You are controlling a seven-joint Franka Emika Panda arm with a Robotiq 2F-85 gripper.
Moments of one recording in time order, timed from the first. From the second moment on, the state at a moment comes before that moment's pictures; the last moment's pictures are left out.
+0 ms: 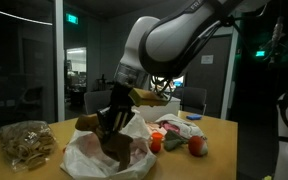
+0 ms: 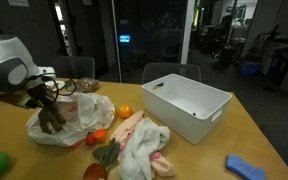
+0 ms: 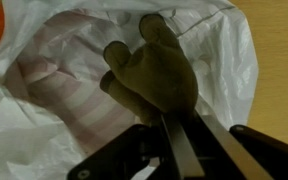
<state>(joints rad) 0.26 -0.21 0.33 -2.58 0.17 2.70 0.32</state>
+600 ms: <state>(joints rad) 0.12 -0.13 0.31 -2.61 -0.21 2.68 0.44</state>
